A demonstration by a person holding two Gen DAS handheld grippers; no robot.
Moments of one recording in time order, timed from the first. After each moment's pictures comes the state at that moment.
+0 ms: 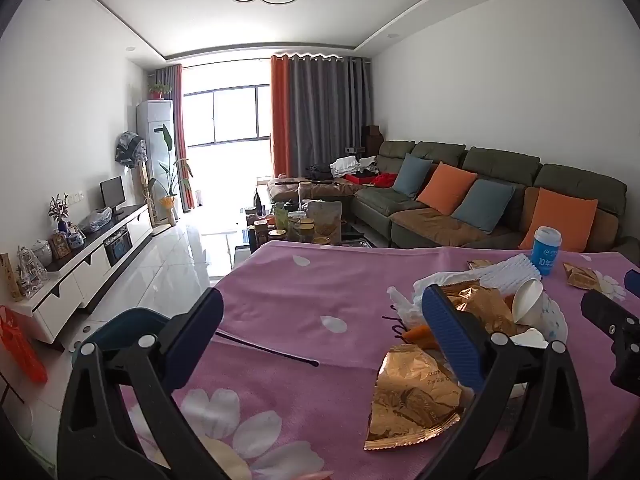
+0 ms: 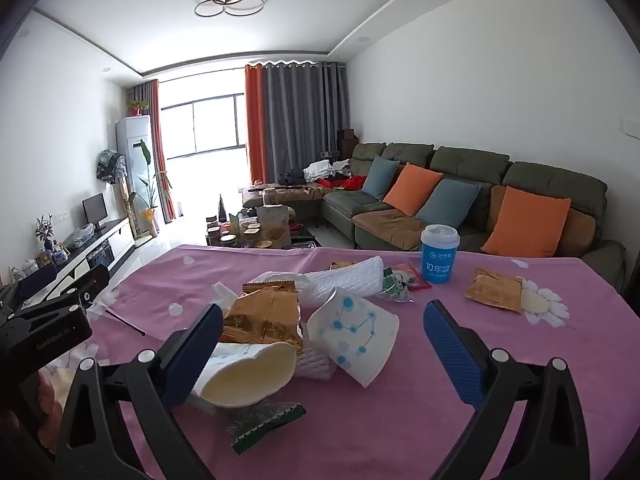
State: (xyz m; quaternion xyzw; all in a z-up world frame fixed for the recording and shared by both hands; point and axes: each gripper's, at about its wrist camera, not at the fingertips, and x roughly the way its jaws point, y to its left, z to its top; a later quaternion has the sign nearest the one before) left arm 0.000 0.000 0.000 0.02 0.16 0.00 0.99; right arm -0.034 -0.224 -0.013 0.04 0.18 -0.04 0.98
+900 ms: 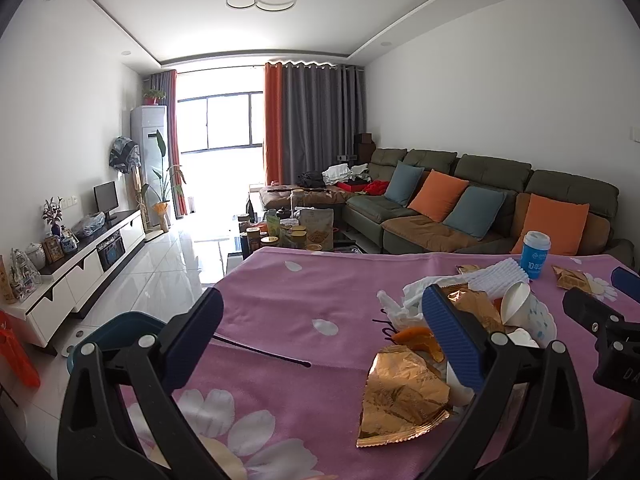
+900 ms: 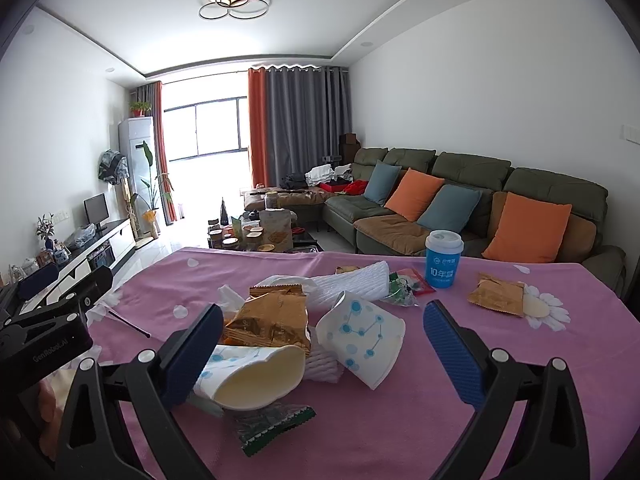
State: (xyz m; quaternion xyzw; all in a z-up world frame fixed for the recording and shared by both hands) left arm -0.013 -0.002 0.005 0.02 0.14 -0.02 0.99; right arm -0.035 -0.217 -0.012 0.02 0.17 -0.03 0.98
